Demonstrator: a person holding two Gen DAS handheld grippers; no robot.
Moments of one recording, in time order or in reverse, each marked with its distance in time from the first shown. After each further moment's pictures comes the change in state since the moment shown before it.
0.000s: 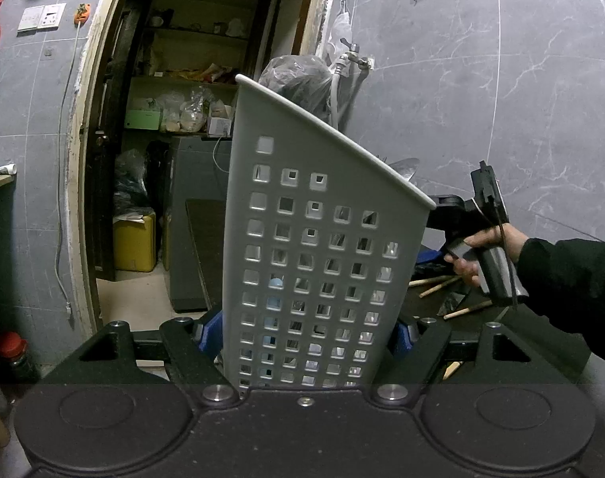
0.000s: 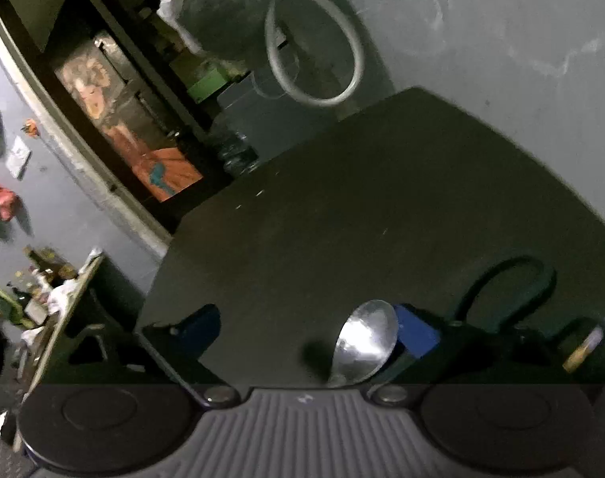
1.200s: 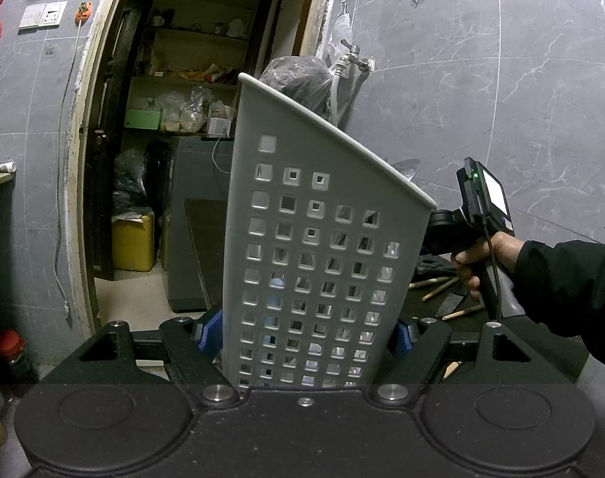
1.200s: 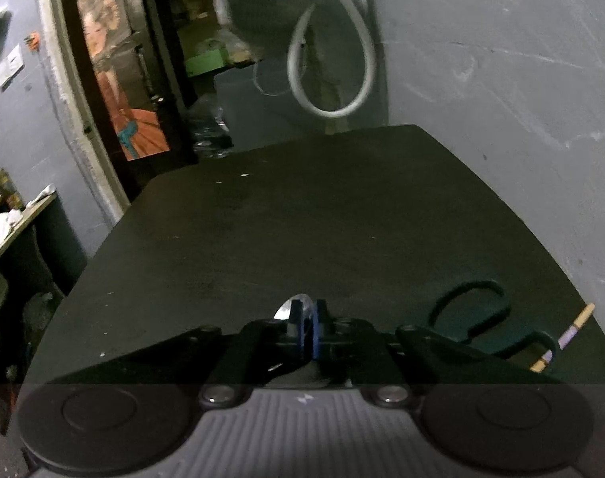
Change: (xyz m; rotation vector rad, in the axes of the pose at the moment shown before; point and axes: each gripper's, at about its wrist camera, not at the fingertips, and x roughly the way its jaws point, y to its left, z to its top) left arm -0.001 0.002 0.000 -0.003 -0.002 -0.003; right arm -0.009 0.048 -0.030 -0.285 -0.050 -0.225
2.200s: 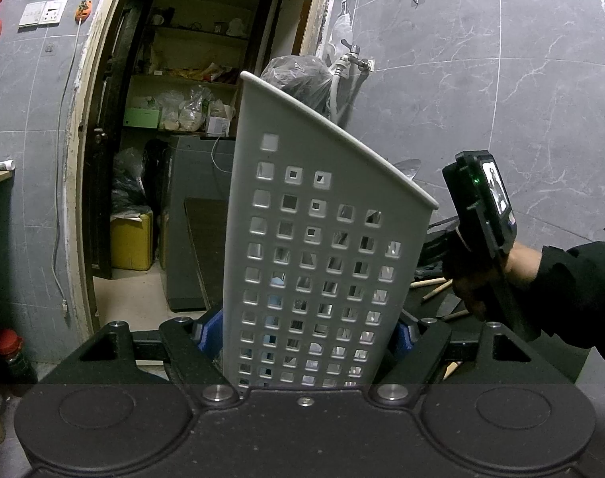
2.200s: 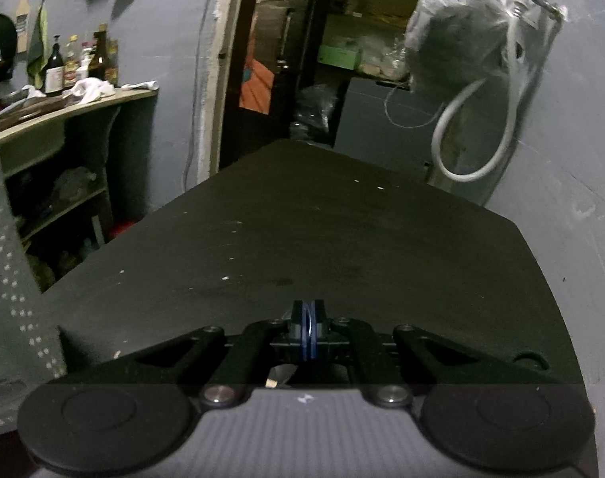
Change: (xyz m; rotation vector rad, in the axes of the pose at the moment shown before) left arm 0.000 0.000 0.000 -0.002 0.000 -0.001; right arm -0.041 0.121 -0.050 -0.525 -0.038 0.050
